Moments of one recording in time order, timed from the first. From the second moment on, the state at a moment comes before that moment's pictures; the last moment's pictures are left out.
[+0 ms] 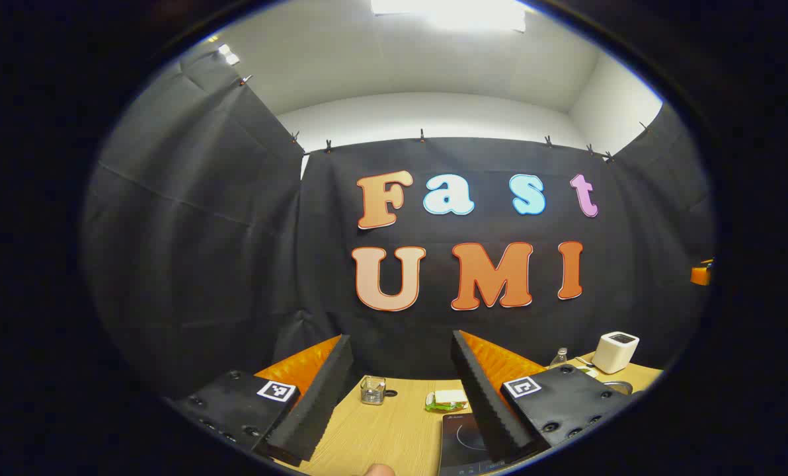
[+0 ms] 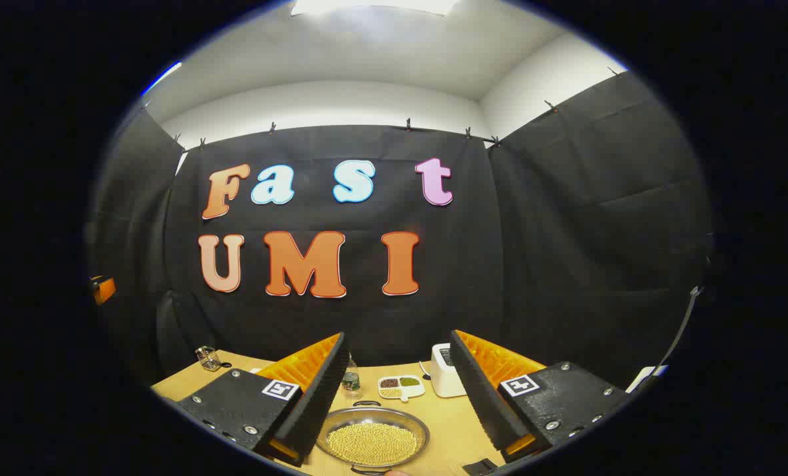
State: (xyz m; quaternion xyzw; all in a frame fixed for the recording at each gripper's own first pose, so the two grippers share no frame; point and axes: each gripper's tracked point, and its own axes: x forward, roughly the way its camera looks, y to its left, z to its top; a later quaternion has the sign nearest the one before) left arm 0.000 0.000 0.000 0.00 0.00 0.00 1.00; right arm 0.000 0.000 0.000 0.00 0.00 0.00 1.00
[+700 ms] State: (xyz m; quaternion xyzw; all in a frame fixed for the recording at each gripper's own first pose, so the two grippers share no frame) left arm -0.053 0.039 0.071 0.04 -0.07 0.04 1.00; right arm -0.036 -0.001 0.015 0.02 0.00 0.01 1.00
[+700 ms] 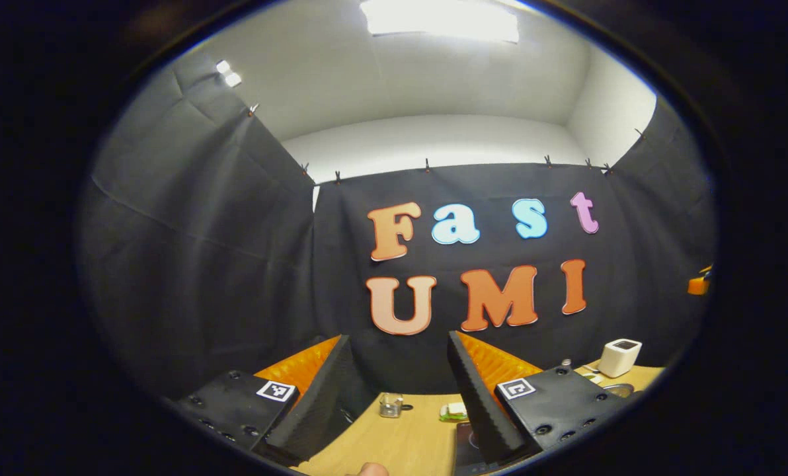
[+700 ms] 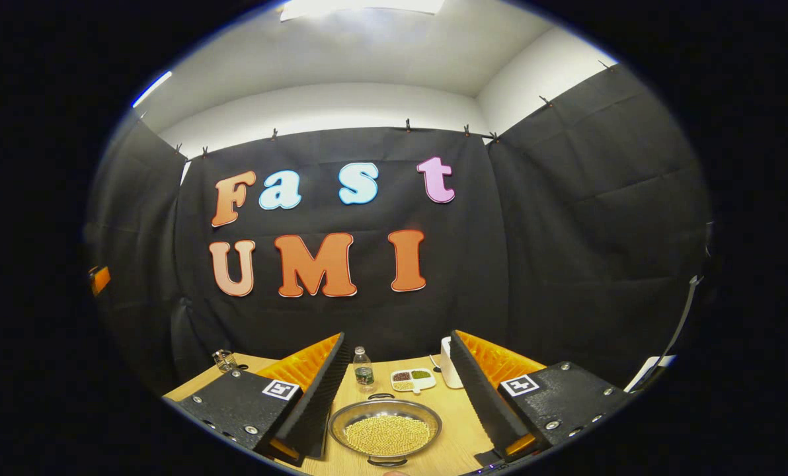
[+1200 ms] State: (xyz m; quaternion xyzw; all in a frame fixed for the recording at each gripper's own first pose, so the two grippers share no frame) left arm -0.031 0.021 0.055 0.03 -0.05 0.02 1.00; right arm -0.005 0.006 0.011 0.03 0.01 0.02 1.00
